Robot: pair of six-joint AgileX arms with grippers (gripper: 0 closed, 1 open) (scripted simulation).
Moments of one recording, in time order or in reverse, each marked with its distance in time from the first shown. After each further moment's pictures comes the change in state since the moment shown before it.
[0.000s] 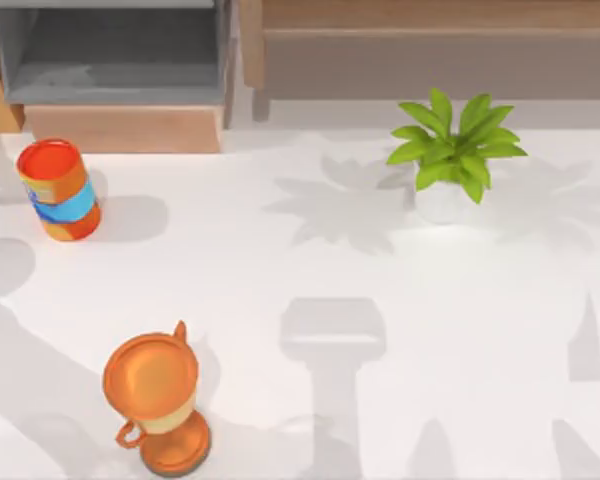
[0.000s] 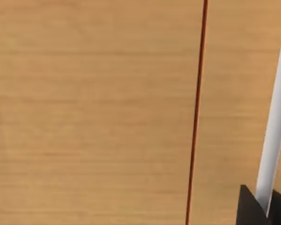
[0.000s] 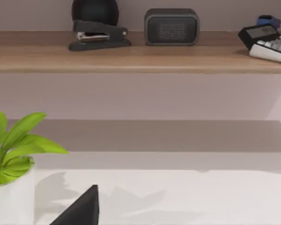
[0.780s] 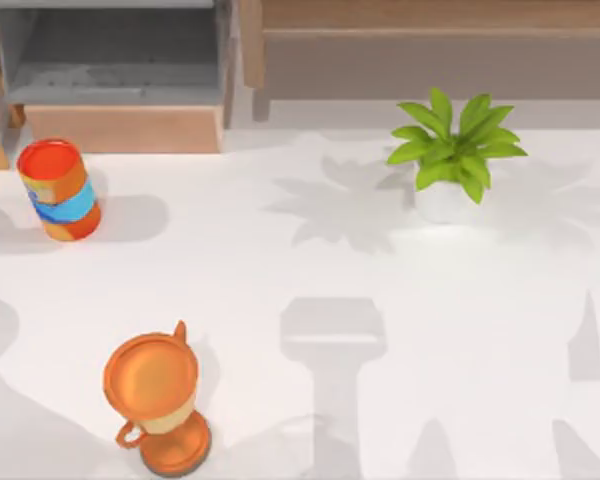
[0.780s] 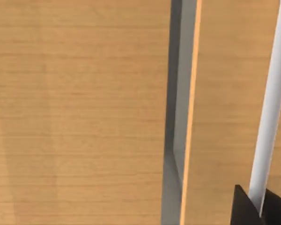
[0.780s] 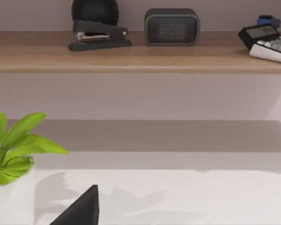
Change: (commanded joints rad) left arm 0.063 -0.119 -0.270 0.142 0.065 0.003; right arm 0.000 0.000 0.000 0.000 0.000 0.000
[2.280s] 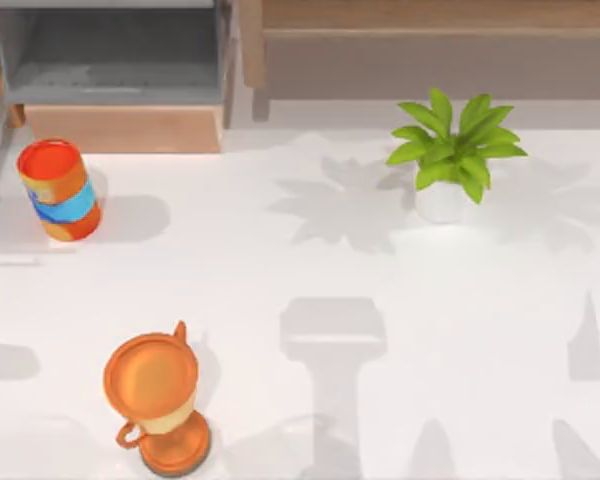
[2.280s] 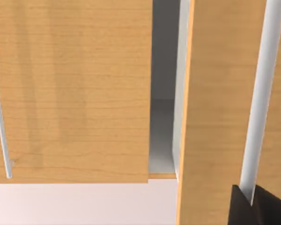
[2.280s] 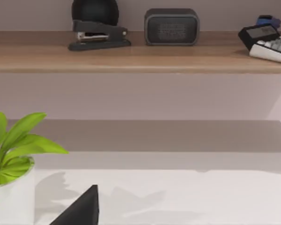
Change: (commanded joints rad) left arm 0.214 -0.187 -0.456 0.258 0.215 0.013; right arm 0.000 0.000 0.000 0.000 0.000 0.000
